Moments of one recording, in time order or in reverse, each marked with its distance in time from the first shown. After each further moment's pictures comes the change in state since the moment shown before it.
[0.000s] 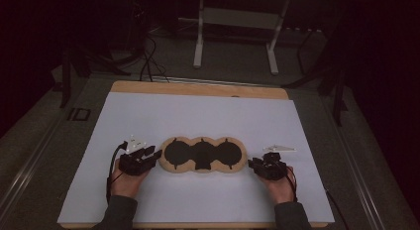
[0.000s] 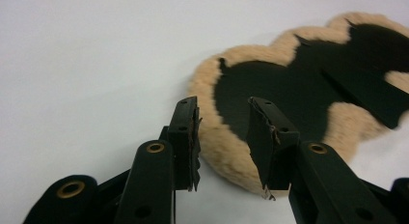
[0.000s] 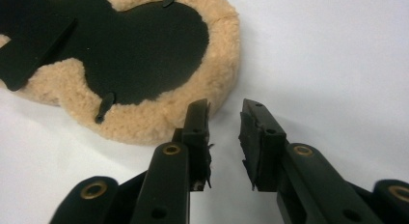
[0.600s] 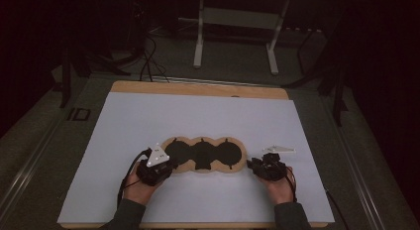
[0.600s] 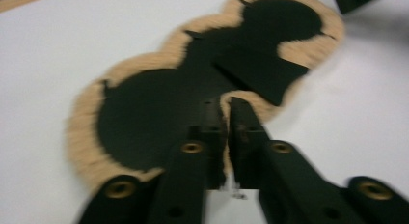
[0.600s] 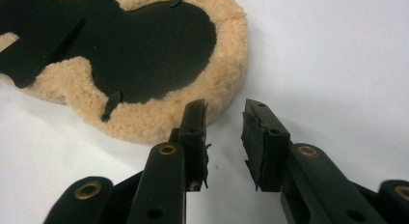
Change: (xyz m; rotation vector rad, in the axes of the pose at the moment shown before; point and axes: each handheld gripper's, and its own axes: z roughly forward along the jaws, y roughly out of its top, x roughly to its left) left arm -0.055 0.005 0.008 0.030 -0.174 0.253; right arm 0.001 -0.002 0.001 -0.009 0.017 -0.012
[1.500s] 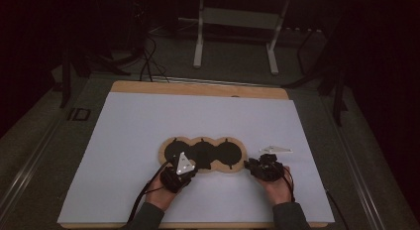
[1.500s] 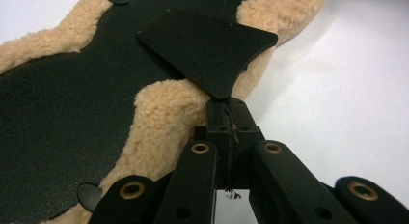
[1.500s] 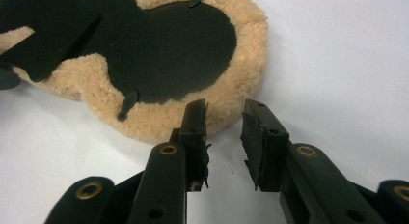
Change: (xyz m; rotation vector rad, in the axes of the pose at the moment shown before) left arm -0.038 -0.001 0.050 0.110 -0.013 0.050; right arm 0.007 0.001 0.002 -0.001 0.020 -0.037
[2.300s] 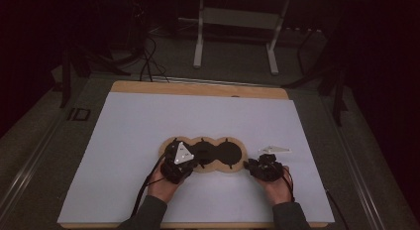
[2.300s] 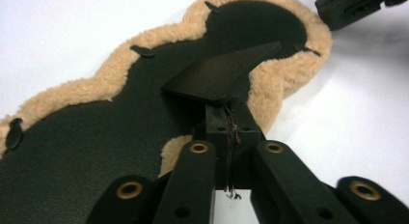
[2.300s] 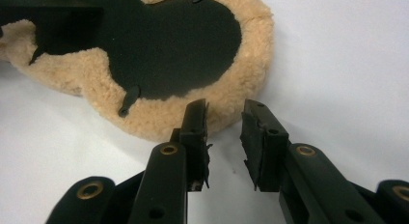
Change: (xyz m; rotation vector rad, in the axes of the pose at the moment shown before) left arm 0.012 0.022 -0.007 -0.071 -0.006 -0.059; right arm 0.001 0.000 0.002 0.011 0.003 -0.011
